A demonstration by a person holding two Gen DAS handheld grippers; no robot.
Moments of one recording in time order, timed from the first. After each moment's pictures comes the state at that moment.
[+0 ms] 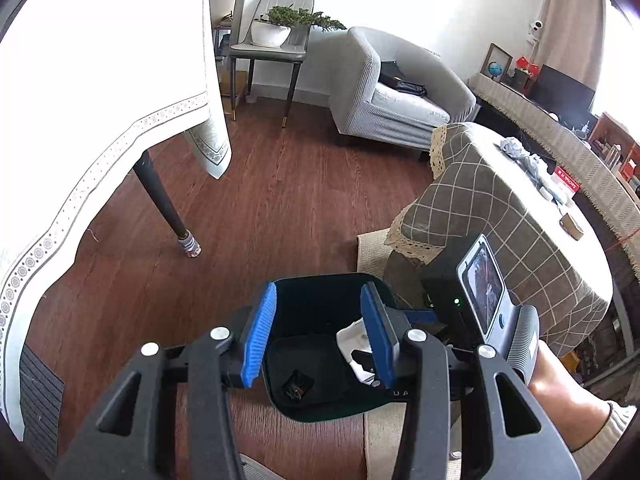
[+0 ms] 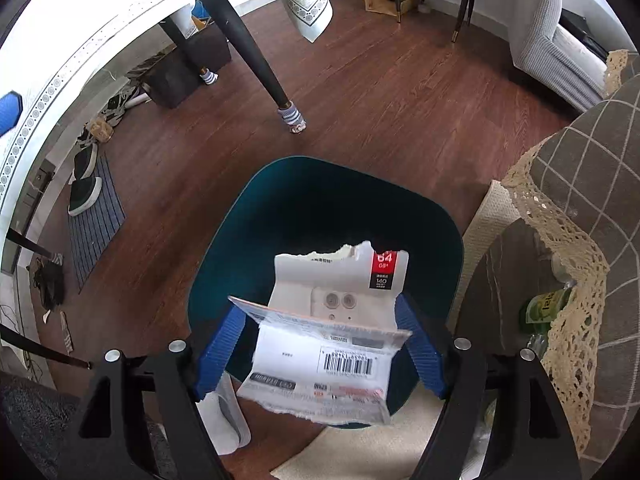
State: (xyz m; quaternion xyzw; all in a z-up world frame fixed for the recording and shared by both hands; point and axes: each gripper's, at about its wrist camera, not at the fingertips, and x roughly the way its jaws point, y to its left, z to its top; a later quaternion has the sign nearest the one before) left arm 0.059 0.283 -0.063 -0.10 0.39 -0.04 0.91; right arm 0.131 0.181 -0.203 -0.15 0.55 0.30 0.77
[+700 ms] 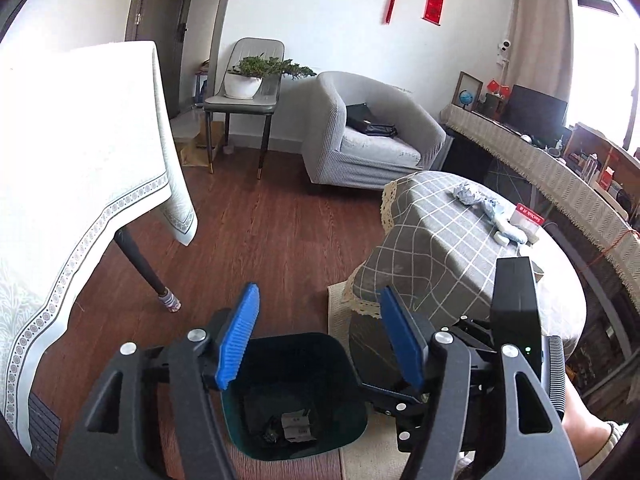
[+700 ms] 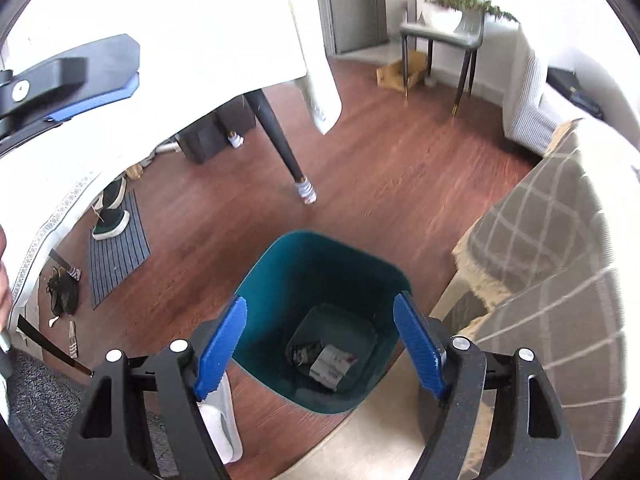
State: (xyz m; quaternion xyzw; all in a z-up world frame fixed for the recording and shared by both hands) left arm 0.068 0.224 0.009 -0.08 0.31 -0.06 0.94; right arm 0.105 0.111 -0.100 -0.12 0.42 0.35 0.83
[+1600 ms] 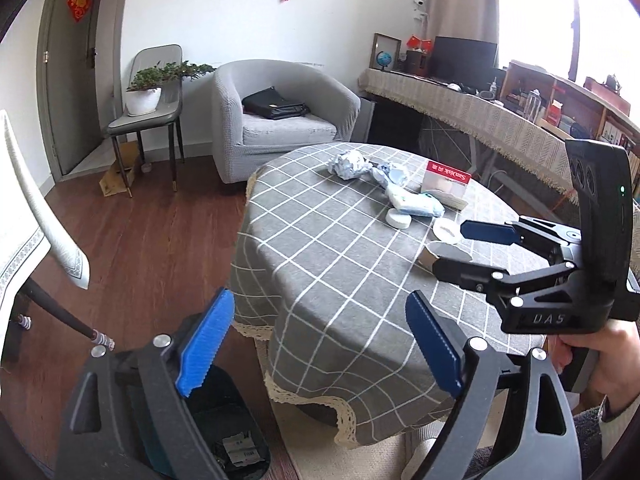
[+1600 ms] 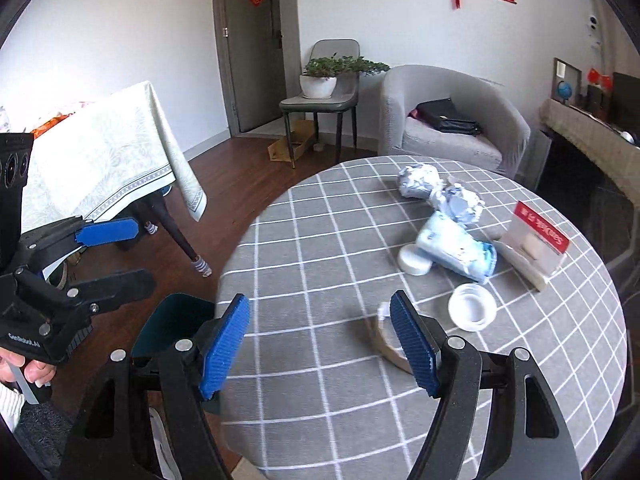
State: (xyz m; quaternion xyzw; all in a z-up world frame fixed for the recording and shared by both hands) left arm 0.126 0.039 -0.004 0.00 0.33 -0.18 0.93; right arm 0.131 -0.119 -0.019 -0.05 0.33 0.21 0.92
